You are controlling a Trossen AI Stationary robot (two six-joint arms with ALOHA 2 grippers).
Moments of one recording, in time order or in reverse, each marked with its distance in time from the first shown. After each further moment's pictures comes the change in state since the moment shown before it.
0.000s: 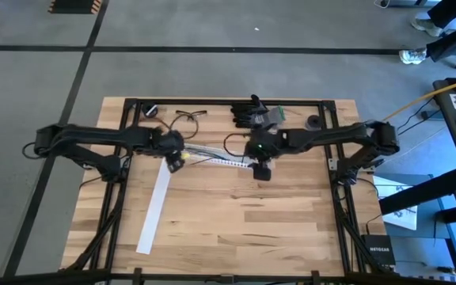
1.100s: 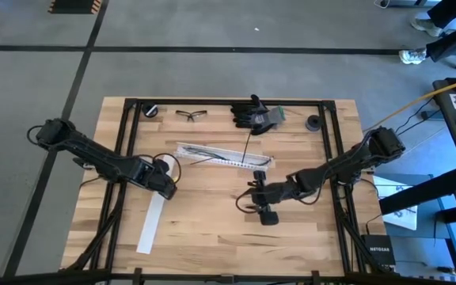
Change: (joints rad) left arm -0.460 0.008 -0.262 0.100 0.130 -0.981; right arm 0.506 -0.001 -0.208 0.481 0.261 0.158
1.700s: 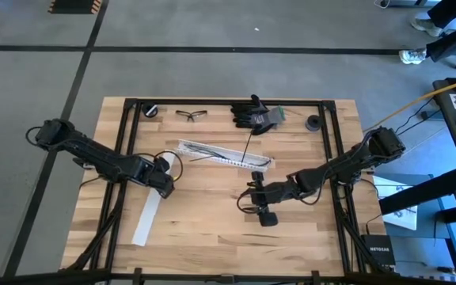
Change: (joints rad) left arm 0.036 -0.001 -0.020 -0.029 -0.066 0.211; right arm -0.002 0.000 -0.001 0.076 -0.018 -0.023
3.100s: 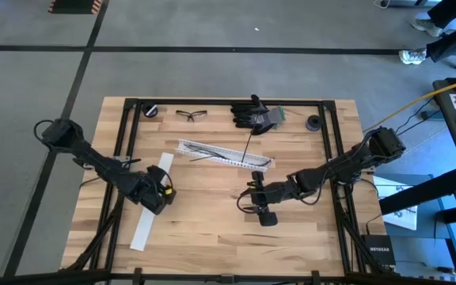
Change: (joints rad) left arm -0.283 0.113 0.004 0.084 -0.220 -0.516; right arm 0.000 0.000 0.000 -0.001 0.010 -0.004
